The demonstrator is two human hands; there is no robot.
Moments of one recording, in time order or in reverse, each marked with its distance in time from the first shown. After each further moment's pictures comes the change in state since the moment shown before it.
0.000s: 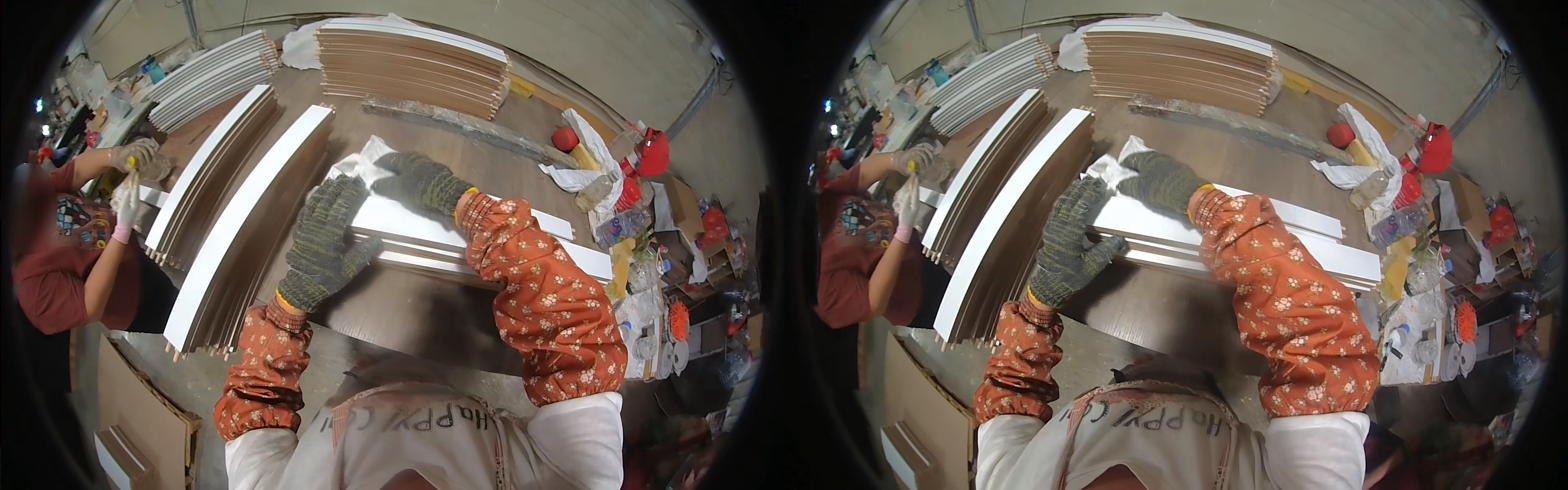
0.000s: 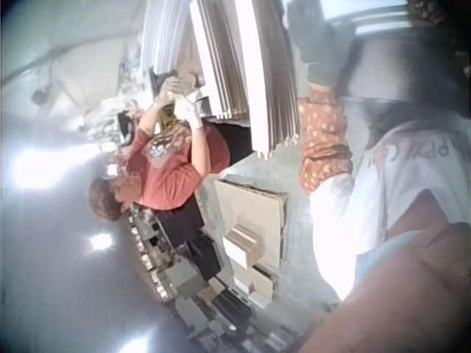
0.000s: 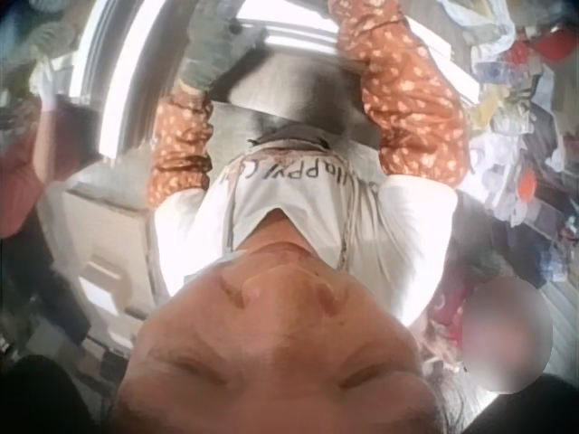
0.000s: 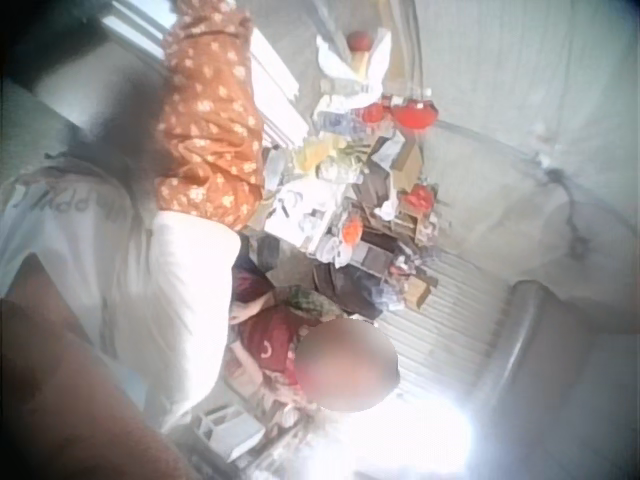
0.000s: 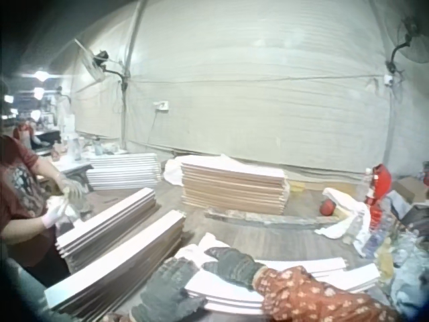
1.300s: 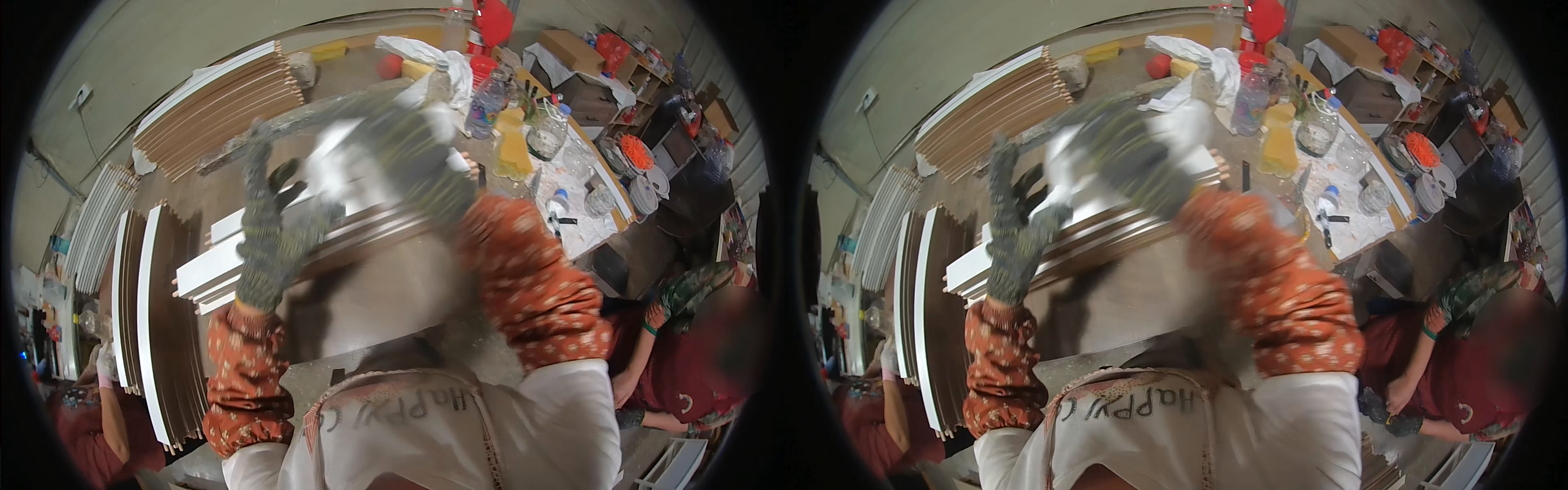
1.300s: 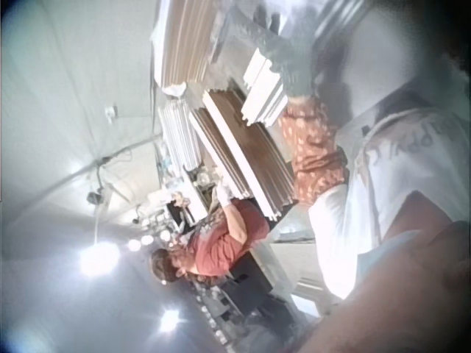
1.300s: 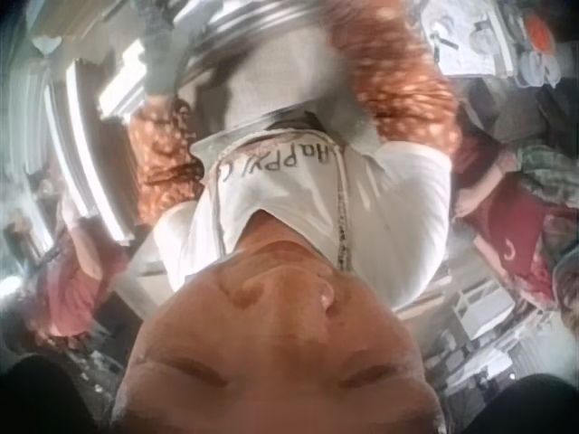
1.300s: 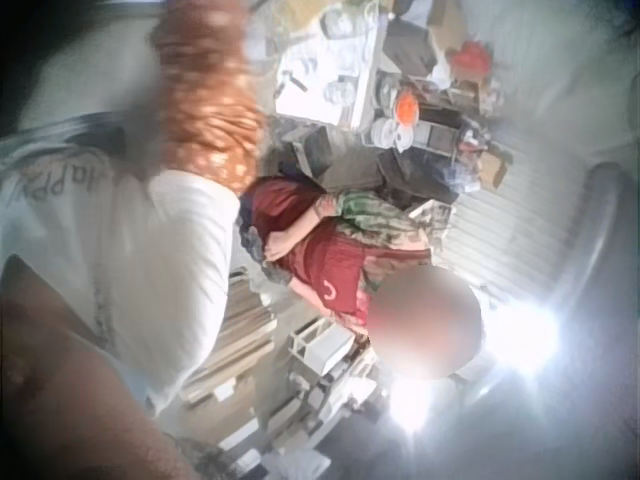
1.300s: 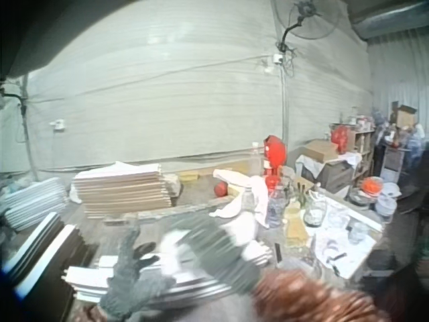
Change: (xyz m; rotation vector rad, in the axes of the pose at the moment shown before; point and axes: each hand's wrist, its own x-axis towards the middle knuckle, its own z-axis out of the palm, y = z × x) left_hand 0.076 0.141 0.077 -0.852 -0.164 0.060; right_hand -0.217 0.054 -0.071 -0.075 1.027 -0.361
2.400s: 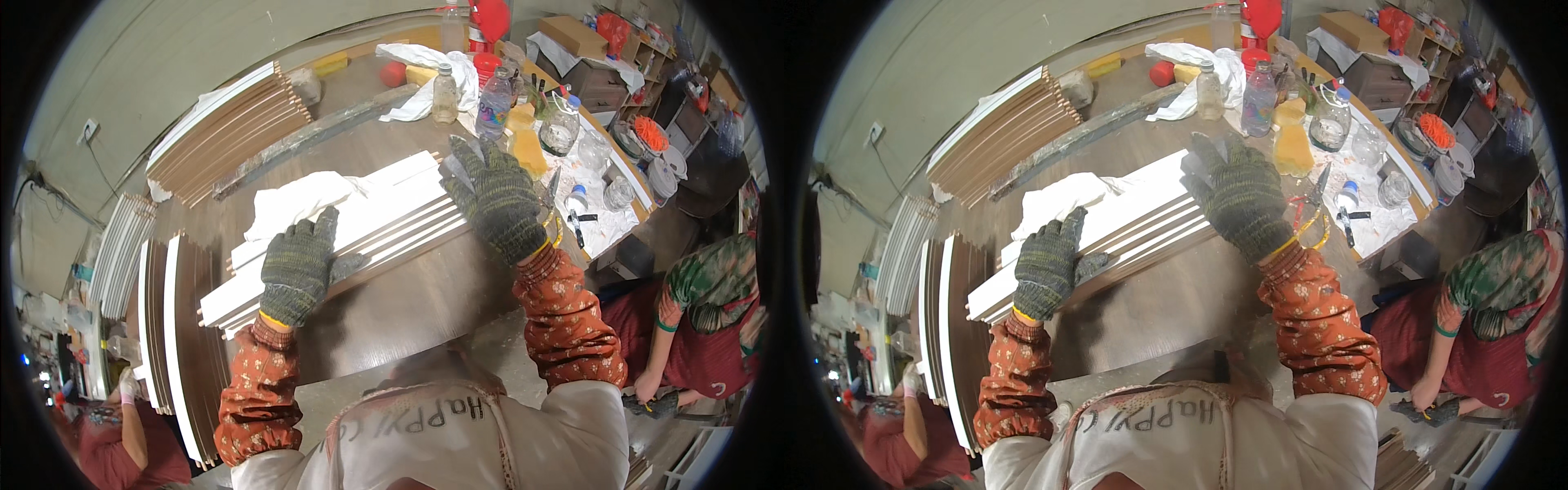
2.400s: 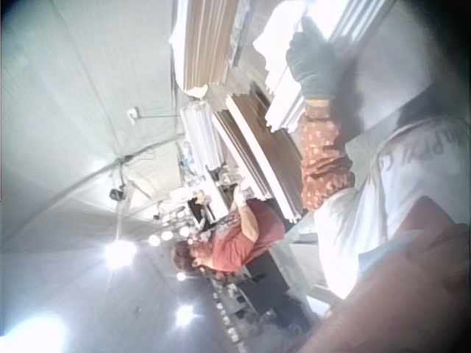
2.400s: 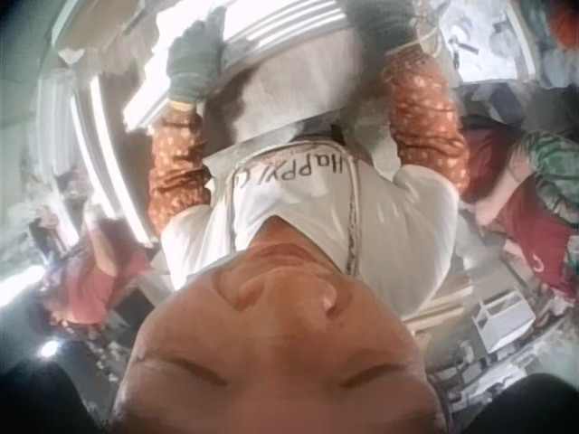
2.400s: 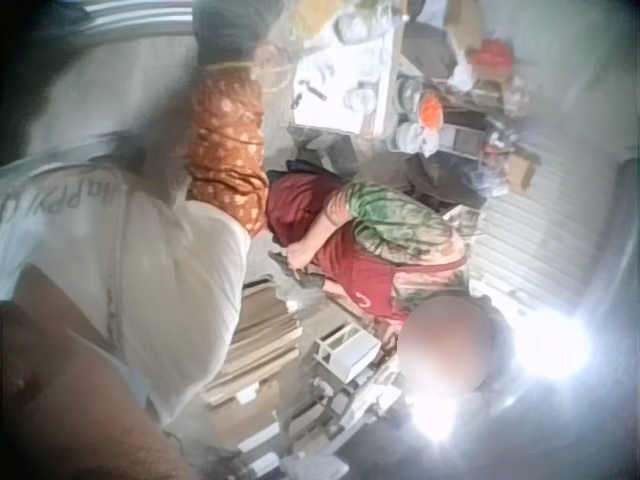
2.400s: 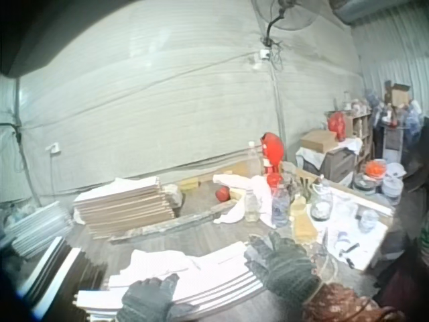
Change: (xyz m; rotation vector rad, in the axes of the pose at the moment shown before) left_hand 0.004 -0.015 -0.001 1.234 -0.553 0.074; right_hand -0.096 0.030 -0.053 -0.889 -0.359 0.411
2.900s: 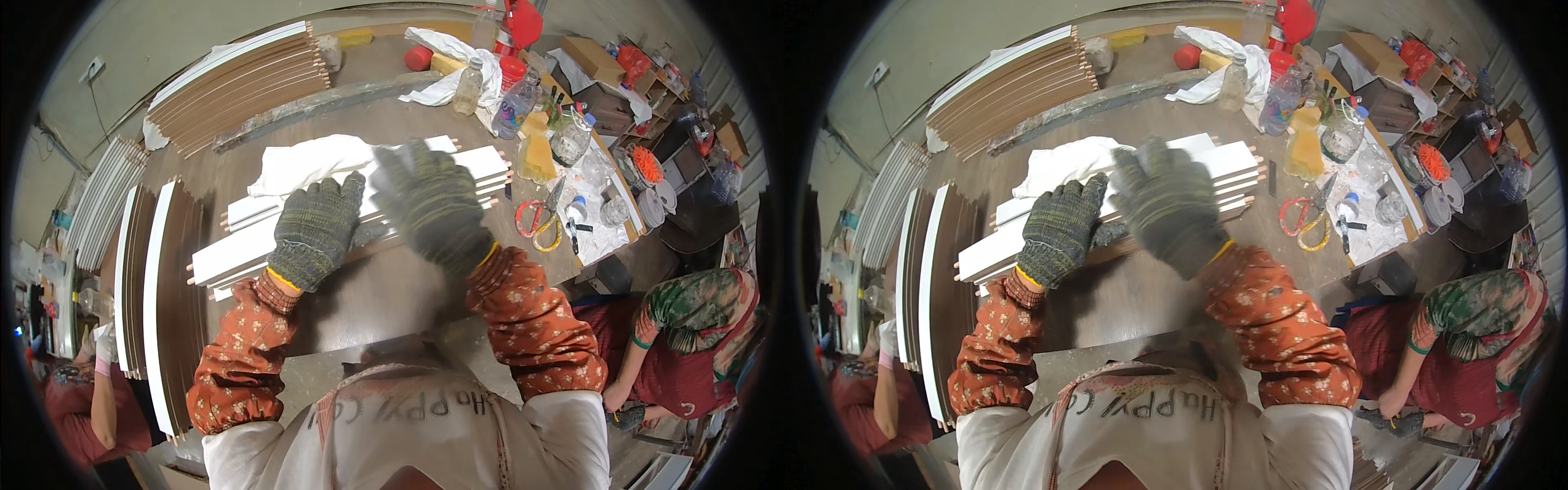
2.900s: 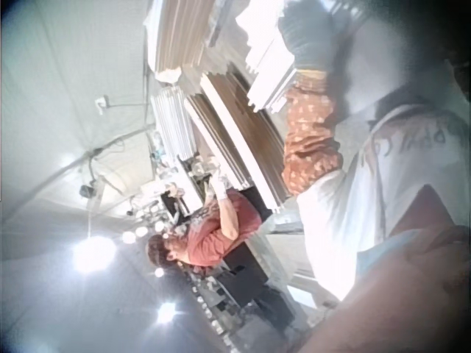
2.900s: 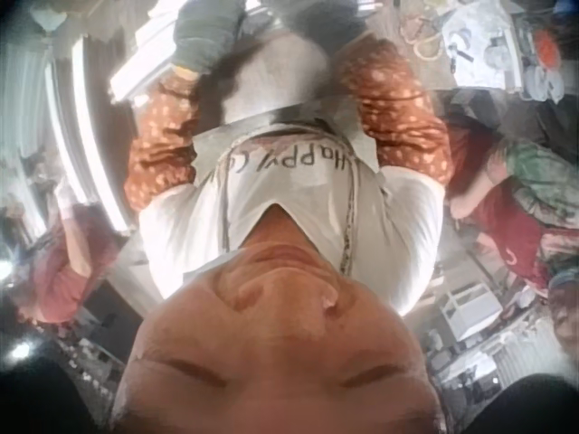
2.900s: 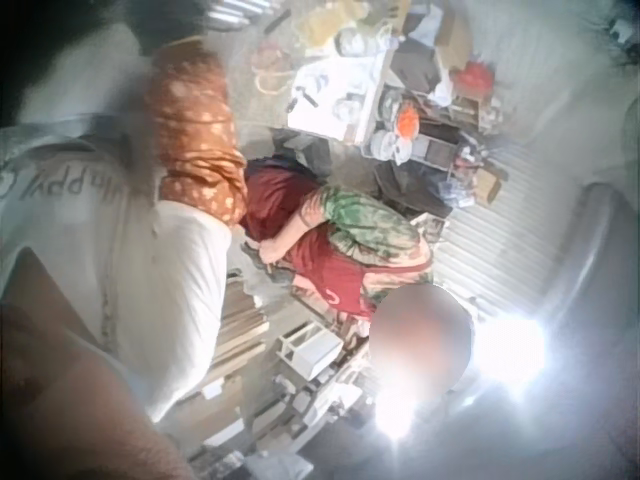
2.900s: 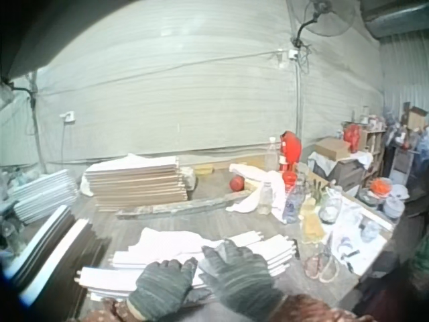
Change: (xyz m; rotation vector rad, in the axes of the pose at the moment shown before) left_hand -0.001 0.000 0.008 -0.077 0.088 0.047; right_hand 0.020 -0.107 -0.002 0.094 0.191 -0.119
